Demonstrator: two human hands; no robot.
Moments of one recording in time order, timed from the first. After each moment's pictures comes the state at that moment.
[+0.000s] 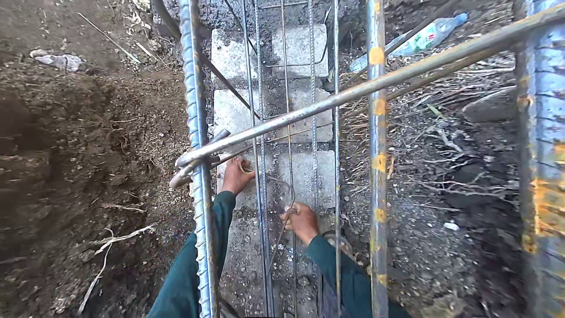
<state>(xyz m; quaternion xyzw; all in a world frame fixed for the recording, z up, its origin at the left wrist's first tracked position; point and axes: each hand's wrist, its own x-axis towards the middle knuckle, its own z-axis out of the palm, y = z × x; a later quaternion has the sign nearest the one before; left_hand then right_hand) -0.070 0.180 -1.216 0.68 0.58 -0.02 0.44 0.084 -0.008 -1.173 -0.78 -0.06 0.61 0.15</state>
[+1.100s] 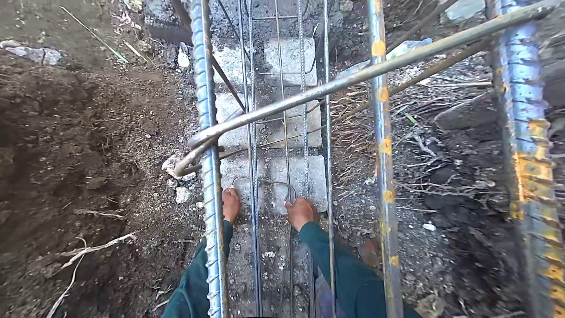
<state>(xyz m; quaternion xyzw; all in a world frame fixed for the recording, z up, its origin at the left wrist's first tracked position) -0.070 0.118 -1.192 0.50 0.72 -0.14 0.45 0.110 0.031 -1.156 -0.83 -0.21 0.50 -0.16</state>
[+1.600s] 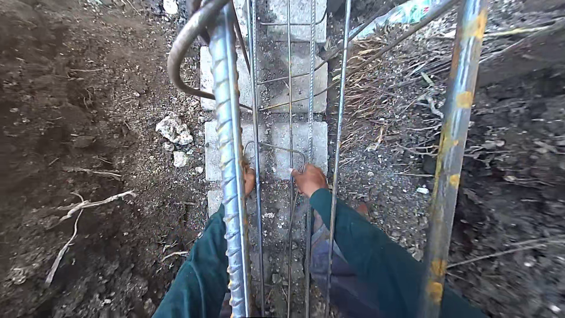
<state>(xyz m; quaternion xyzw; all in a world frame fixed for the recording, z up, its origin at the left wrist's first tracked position) -0.083 0.057 -1.205 0.56 0.63 -0.01 0.54 0.117 -0.001 -1.155 -0.85 -0.19 0.49 -0.06</state>
